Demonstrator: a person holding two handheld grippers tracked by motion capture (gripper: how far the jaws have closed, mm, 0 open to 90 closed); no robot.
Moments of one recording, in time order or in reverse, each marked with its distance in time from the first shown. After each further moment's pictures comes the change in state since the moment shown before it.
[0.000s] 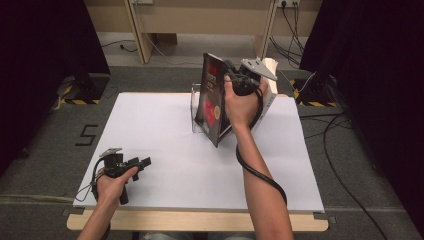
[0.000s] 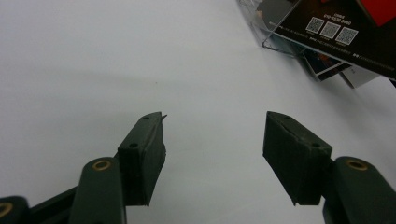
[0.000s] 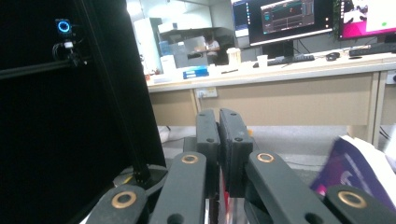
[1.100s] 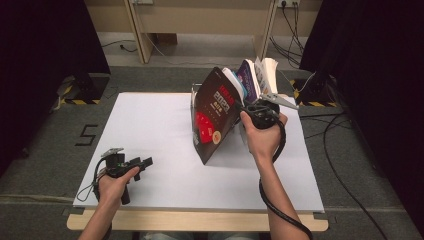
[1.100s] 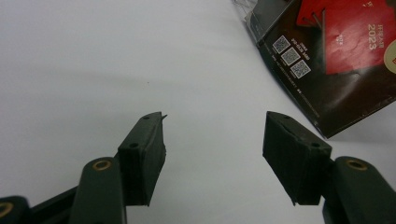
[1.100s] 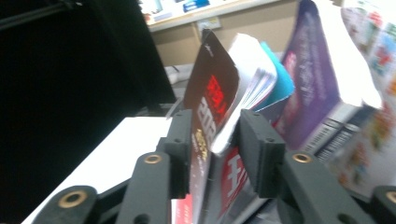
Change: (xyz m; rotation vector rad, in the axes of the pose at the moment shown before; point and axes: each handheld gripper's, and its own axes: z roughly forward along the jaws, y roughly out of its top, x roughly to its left) left arm -0.005 -0.001 0.002 0.001 -0.011 0.002; right arm -0.030 -0.044 -0.072 0.269 0.006 0.117
